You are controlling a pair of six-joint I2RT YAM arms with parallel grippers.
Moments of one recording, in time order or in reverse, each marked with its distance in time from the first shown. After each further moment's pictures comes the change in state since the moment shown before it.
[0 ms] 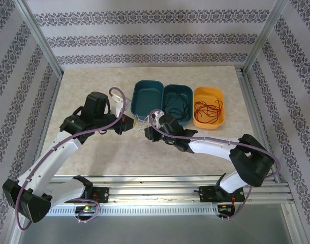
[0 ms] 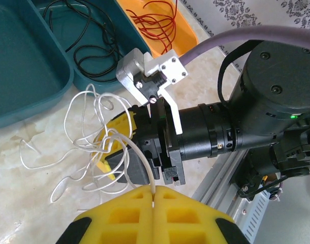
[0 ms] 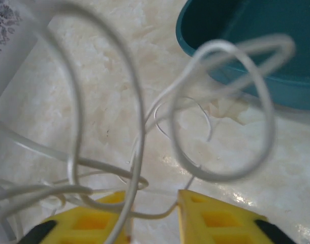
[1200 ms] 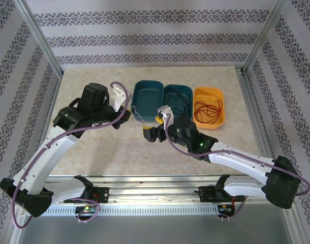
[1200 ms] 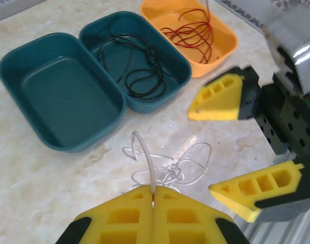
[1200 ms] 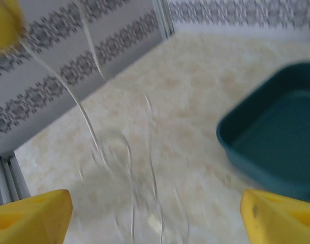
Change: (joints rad) left arm -0.051 0.063 0.253 -0.196 -0.216 0.243; right arm 0.061 -0.339 -0.016 -0.004 0.060 -0.253
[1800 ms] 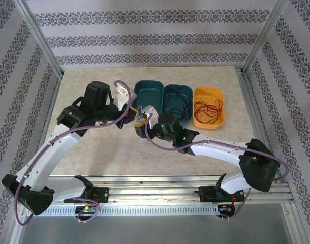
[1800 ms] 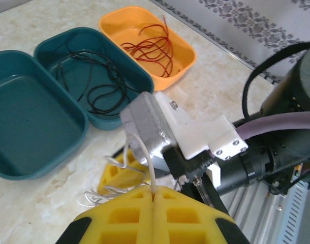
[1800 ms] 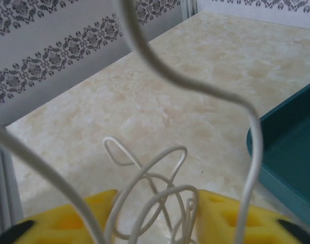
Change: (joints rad) left arm 0.000 0.017 -0.016 0.086 0.121 -0.026; right arm 0.013 0.265 0.067 0.121 -0.064 -0.067
